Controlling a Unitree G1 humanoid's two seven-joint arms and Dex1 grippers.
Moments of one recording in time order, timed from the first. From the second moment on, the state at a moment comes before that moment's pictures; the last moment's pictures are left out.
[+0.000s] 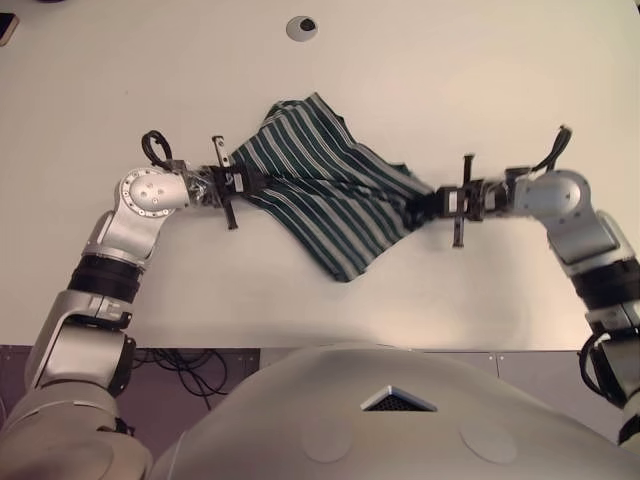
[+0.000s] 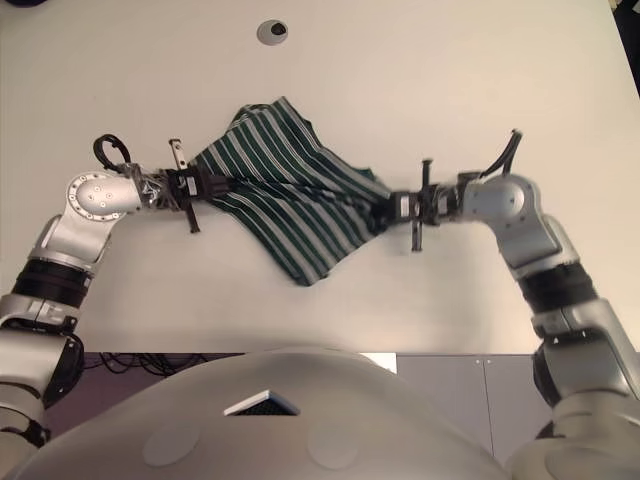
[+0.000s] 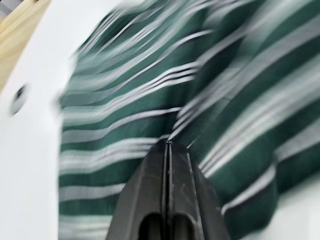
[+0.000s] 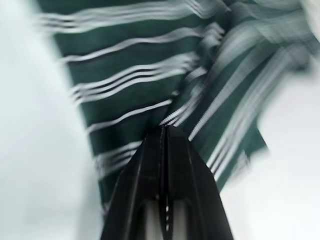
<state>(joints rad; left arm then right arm) -0.33 0.67 -0.34 0.50 0.10 -0.27 -0.82 -0.07 -0.78 0.48 -0.02 0.05 -0.19 1.12</state>
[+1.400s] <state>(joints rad) 0.43 0.97 -0.07 -0.19 -0.08 -0.37 -0.99 0.23 -0.75 0.37 -0.36 -0.01 0.01 0.92</state>
